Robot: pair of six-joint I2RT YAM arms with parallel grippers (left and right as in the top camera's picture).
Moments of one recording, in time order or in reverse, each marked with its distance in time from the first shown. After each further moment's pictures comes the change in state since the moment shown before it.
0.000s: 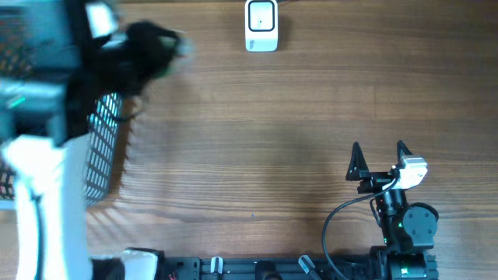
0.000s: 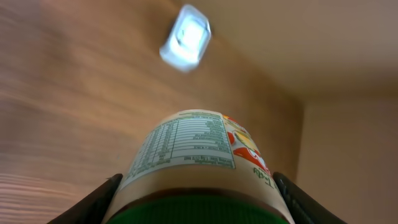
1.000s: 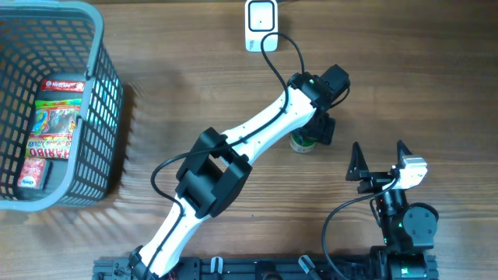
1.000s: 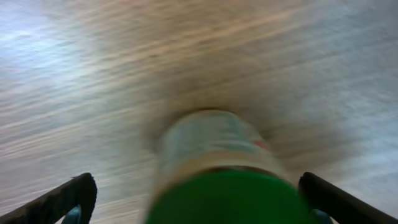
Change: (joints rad) left arm -0.634 0.817 0.006 0.156 -0.308 0.216; right arm 0.000 0.000 0.000 0.000 0.000 0.000
